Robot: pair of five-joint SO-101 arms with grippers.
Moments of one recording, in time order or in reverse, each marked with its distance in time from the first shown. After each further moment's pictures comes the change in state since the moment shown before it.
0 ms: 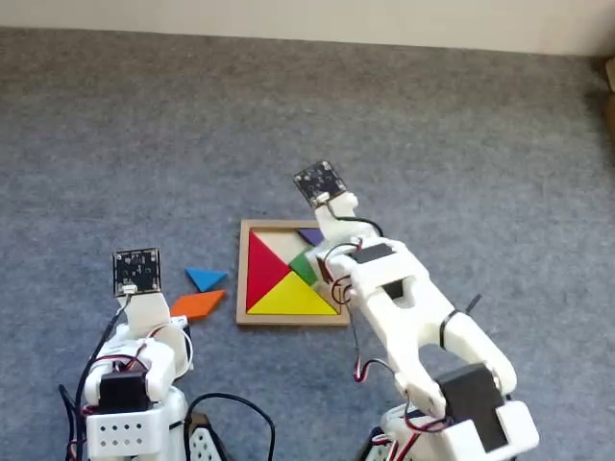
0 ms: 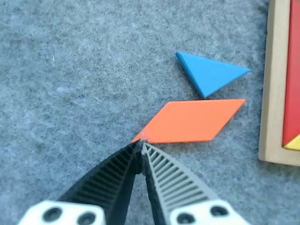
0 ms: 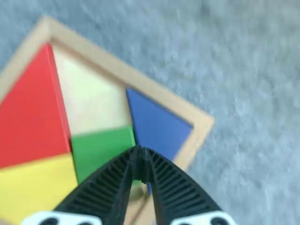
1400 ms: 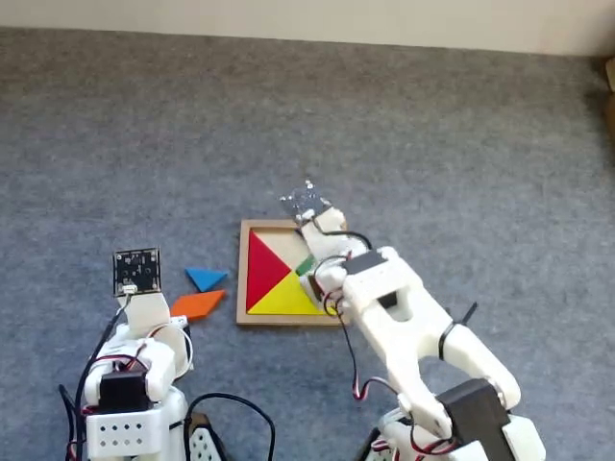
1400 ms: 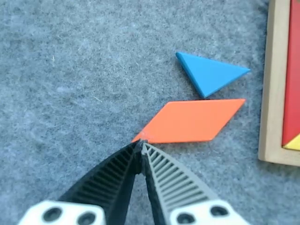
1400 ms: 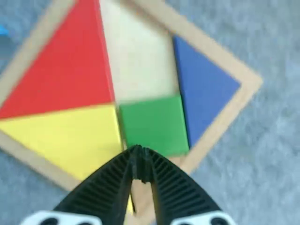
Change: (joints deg) left arm 0.0 0.0 0.0 0.0 0.0; right arm -4.0 -1.7 -0.4 14.1 -0.1
